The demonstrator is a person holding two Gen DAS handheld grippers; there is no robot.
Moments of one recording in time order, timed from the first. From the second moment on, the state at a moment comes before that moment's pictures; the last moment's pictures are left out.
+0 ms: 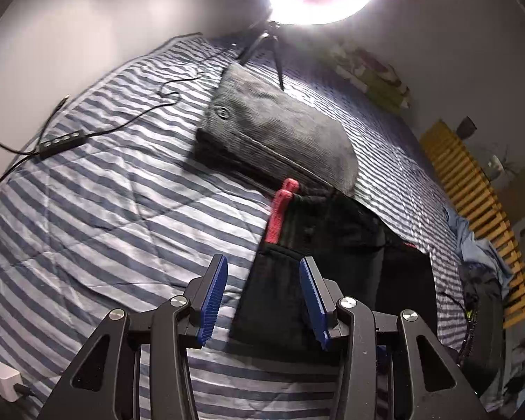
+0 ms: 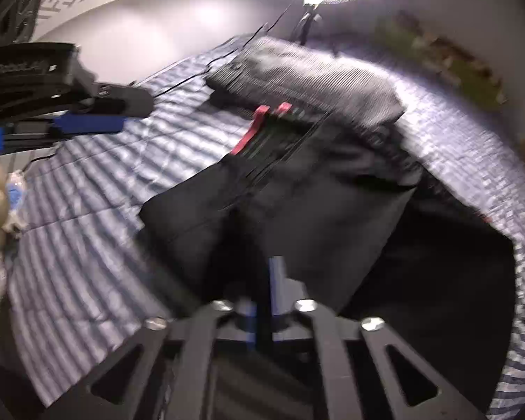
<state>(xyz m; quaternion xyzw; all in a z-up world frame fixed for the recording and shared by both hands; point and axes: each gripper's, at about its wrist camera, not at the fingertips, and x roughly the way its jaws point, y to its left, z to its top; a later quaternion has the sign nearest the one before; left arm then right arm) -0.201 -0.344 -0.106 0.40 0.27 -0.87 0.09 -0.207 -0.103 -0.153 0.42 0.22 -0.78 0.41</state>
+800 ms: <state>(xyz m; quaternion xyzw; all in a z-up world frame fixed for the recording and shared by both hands) -0.263 -0.129 -0.159 0.51 0.07 -0.86 -0.06 -0.313 0.140 -0.152 0.53 0.07 -0.77 0.36</state>
